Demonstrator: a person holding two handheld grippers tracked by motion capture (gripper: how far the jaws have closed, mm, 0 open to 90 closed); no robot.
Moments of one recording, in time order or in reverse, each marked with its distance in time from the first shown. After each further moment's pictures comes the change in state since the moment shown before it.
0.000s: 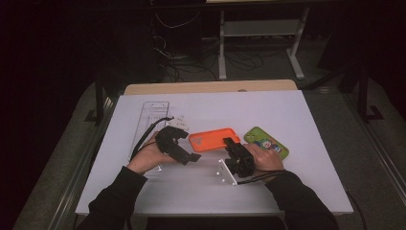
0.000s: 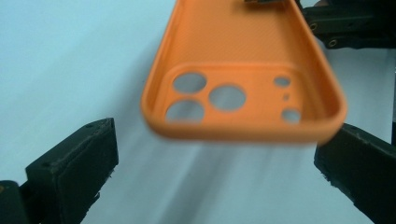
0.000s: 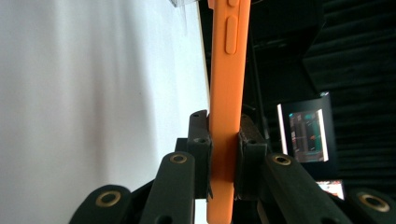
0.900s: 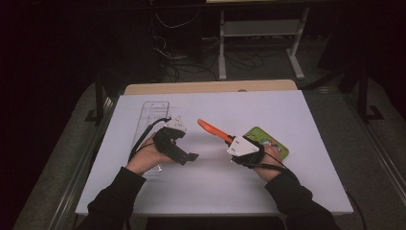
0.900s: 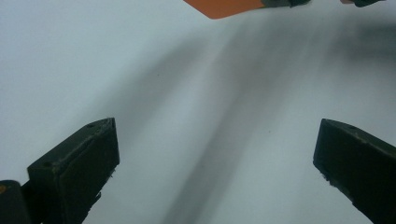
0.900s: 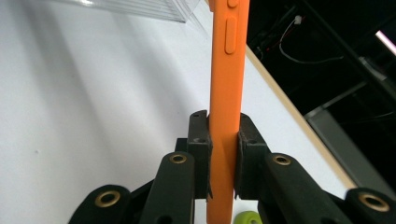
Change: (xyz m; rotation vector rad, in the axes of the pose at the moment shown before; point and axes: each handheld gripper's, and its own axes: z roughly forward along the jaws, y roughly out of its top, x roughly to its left) left arm 0.001 -0.005 0.000 -0.009 0.049 -0.004; right arm -0.033 -0.024 0.006 -0.003 0.280 0.636
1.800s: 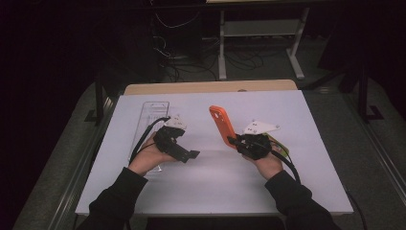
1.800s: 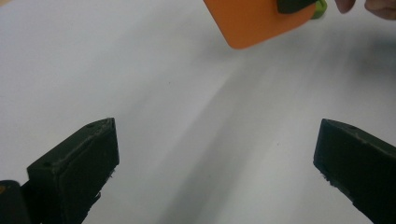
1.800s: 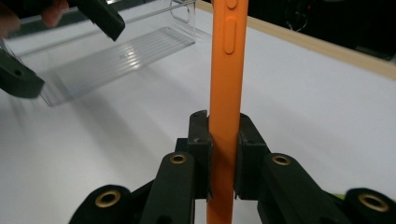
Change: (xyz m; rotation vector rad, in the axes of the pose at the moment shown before) left arm 0.001 0.001 0.001 -0.029 0.041 -0.031; right arm -0.031 -0.014 0.003 -0.048 0.226 0.568
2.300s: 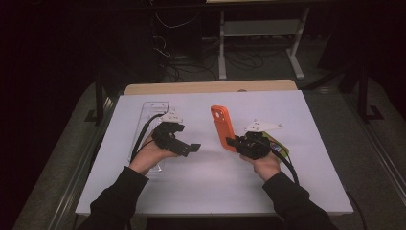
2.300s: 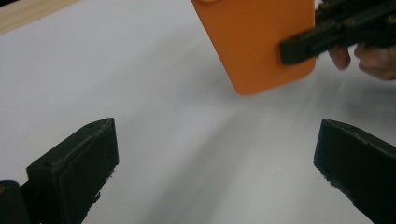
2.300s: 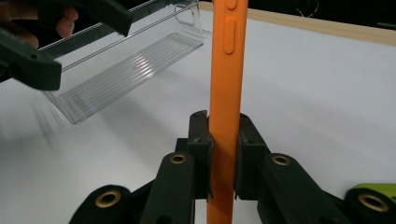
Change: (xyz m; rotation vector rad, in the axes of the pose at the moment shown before) left arm 0.003 0.005 -0.005 -0.140 0.004 -0.113; right arm 0.000 -0.003 0.003 -0.008 0.046 0.117
